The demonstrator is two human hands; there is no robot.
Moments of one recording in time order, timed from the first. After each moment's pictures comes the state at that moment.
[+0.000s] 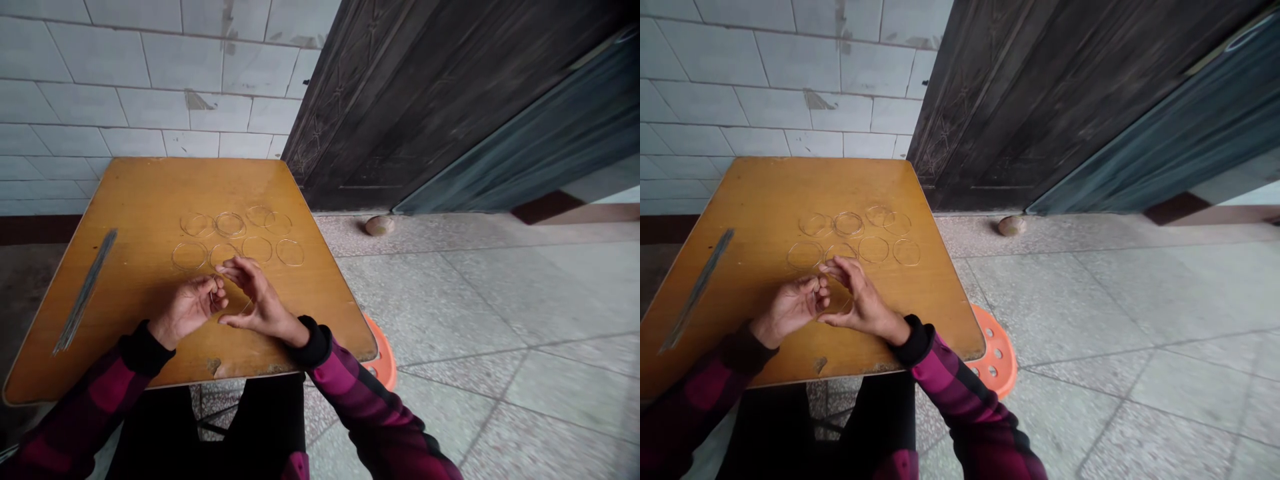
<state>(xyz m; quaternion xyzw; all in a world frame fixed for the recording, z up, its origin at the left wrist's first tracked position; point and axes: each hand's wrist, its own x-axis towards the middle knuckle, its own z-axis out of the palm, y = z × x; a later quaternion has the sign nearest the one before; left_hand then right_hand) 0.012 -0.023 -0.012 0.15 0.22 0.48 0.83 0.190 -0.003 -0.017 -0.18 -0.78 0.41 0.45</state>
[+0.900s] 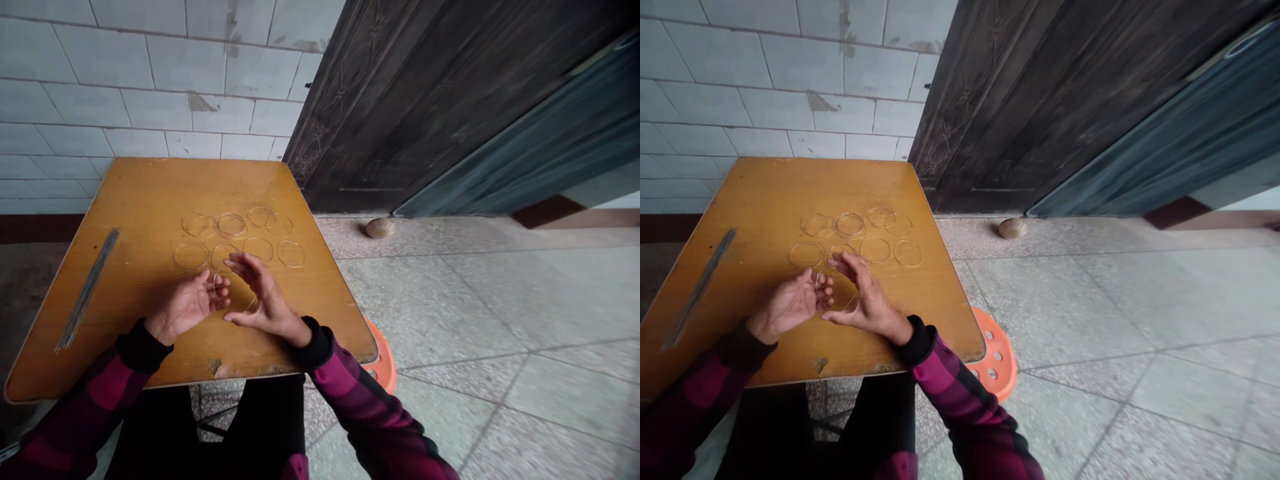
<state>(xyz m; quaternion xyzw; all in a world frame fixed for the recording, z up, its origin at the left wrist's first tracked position) 0.004 -0.018 -0.009 0.16 0.25 0.44 0.85 0.196 0.001 -0.017 -0.20 -0.79 0.36 0.45</state>
